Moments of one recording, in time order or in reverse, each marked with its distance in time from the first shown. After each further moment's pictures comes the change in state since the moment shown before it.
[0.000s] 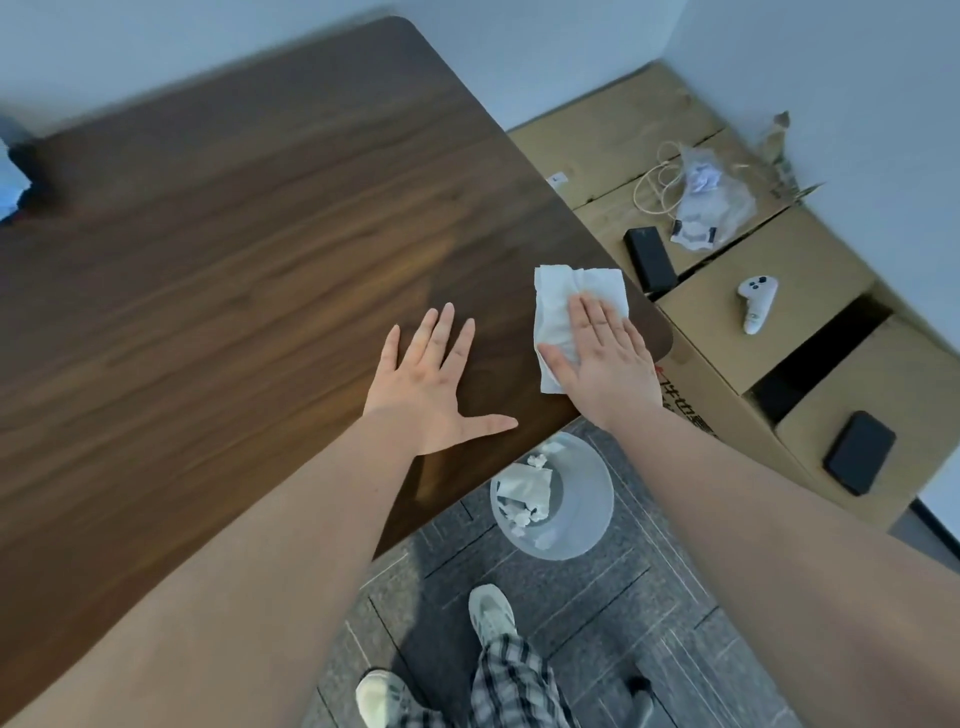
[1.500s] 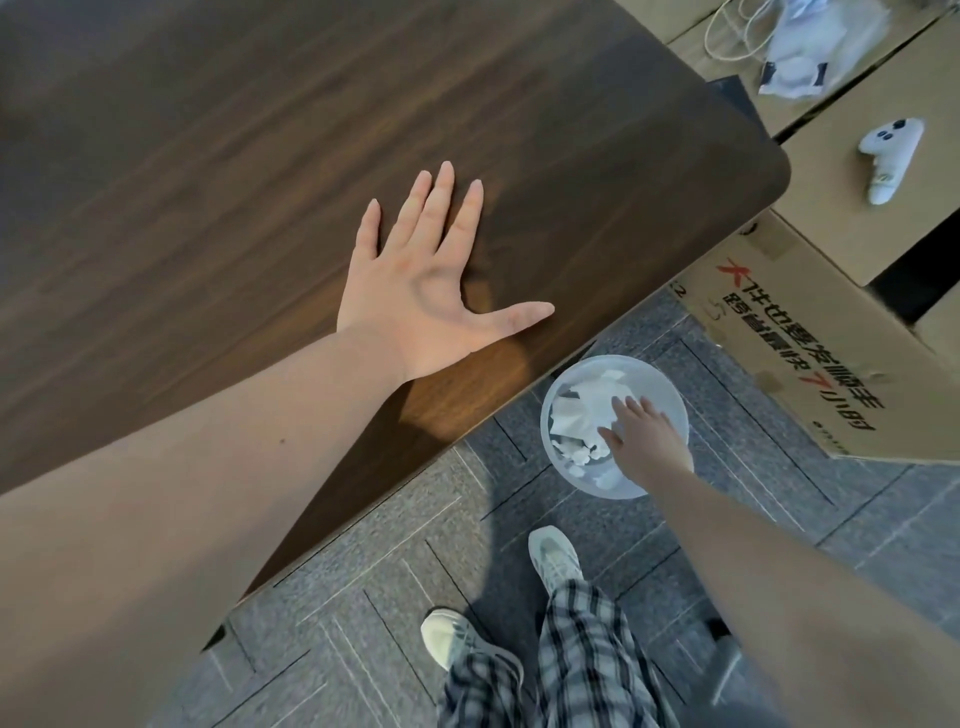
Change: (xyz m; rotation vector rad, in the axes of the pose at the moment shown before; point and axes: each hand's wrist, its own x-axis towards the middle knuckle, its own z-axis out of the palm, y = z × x) left_hand 0.001 0.003 0.017 0.040 0.197 -0.012; right_hand -0.060 0.058 0.262 0.150 -0.406 0.105
